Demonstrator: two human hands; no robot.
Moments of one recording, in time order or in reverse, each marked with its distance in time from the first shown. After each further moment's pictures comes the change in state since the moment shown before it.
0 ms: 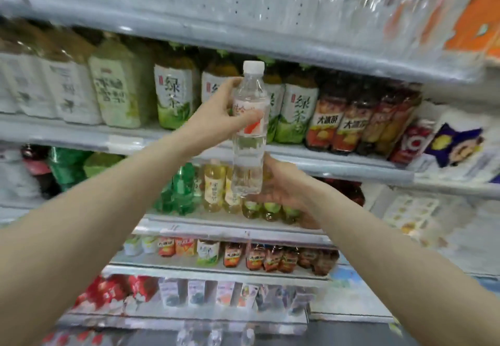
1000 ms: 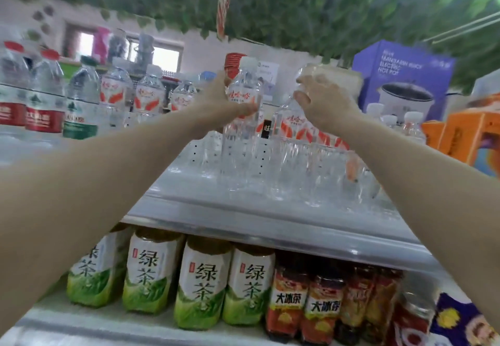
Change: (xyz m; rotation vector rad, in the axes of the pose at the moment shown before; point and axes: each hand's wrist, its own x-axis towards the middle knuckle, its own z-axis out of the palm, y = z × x) left_hand 0.275 0.164 -0.052 0.106 0.318 0.135; right_hand 0.030 -0.402 -0.174 -1.422 0.930 -0.982
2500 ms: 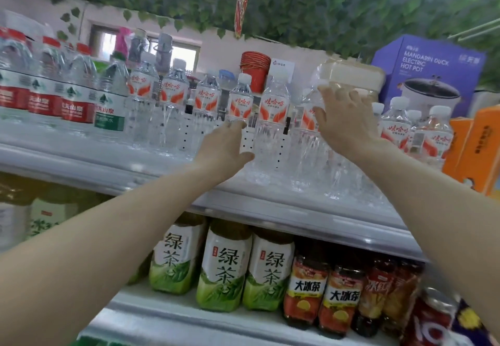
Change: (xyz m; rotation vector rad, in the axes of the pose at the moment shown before) left_hand -0.069 -0.054 0.016 0.654 0.061 0.062; right_hand -0.037 -0.006 0.033 -0.217 0.149 -0.043
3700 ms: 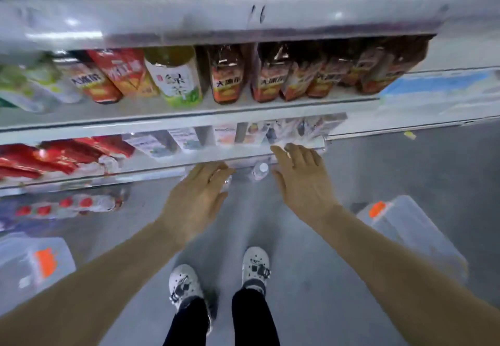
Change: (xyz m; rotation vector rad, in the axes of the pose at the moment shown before) left_hand -0.675 -0.256 0.335 -0.204 -0.820 0.220; right_hand -0.811 -0.296 0.189 0.331 -0.880 0.099
